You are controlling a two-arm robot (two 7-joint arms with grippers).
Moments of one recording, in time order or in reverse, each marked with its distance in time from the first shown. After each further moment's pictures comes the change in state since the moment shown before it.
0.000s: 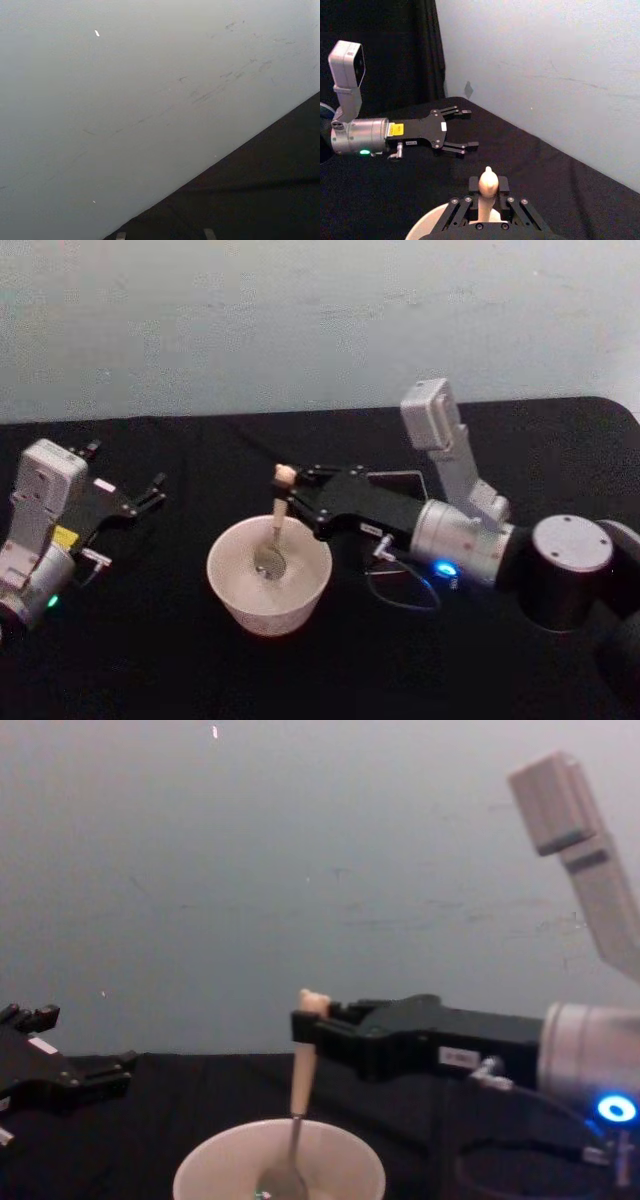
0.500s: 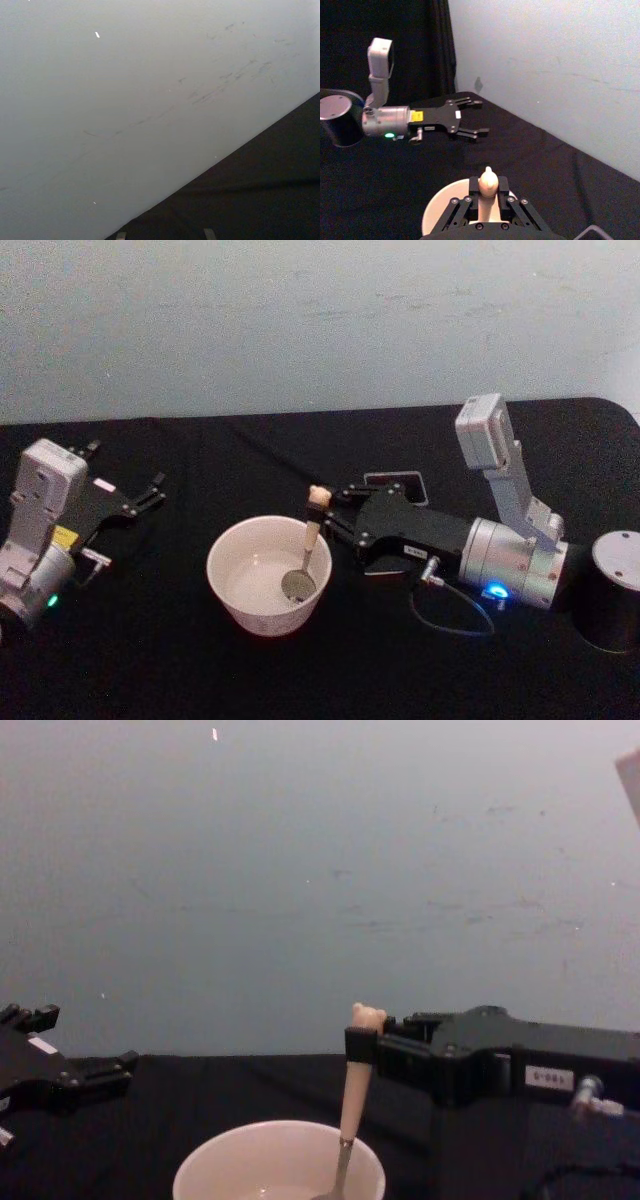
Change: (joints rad) left arm 0.000 0.000 0.000 0.000 0.000 0.000 0.000; right arm -0.080 0.121 0.037 -0.120 0.056 0.012 0.051
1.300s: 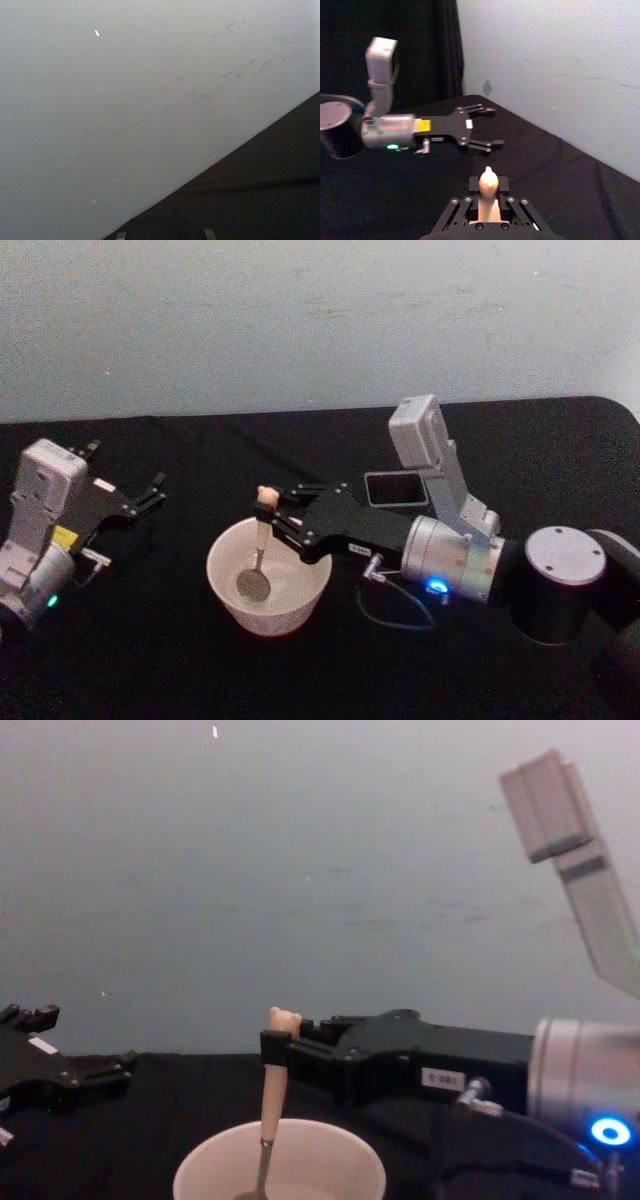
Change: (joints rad) left arm 0.000 0.000 0.000 0.000 0.000 0.000 0.000; right arm 0.072 -0.102 -0.082 0.087 -0.038 -0.013 -0.031
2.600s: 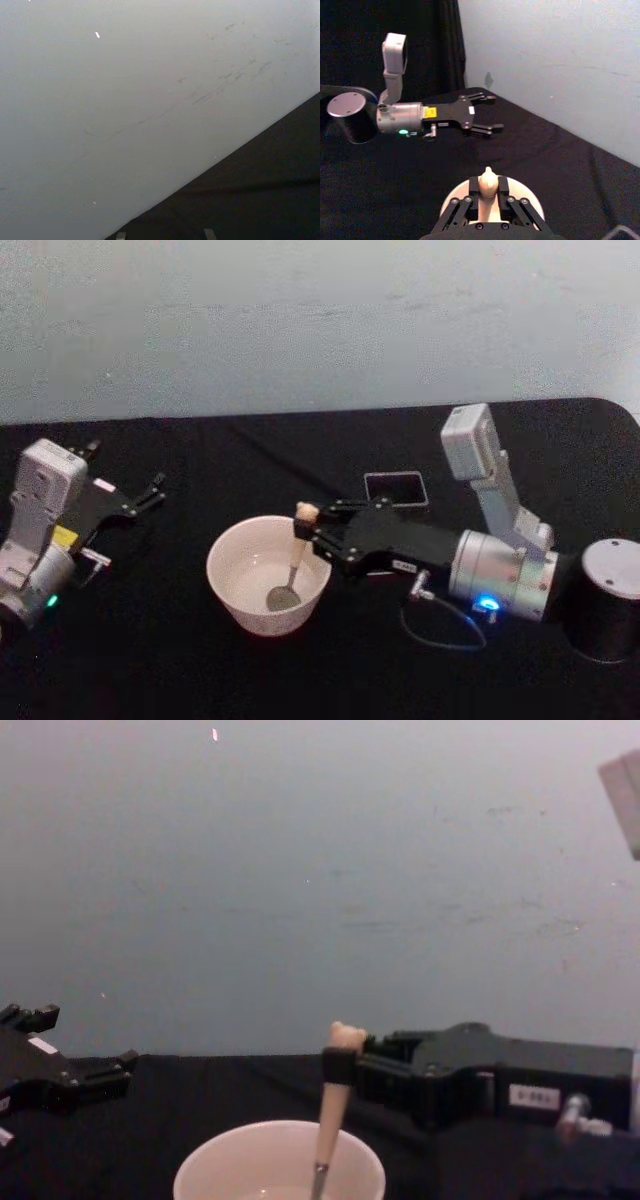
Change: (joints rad) left arm 0.000 0.000 0.000 0.000 0.000 0.000 0.000; right arm -0.083 0.108 0.058 -0.115 0.049 0.045 0.030
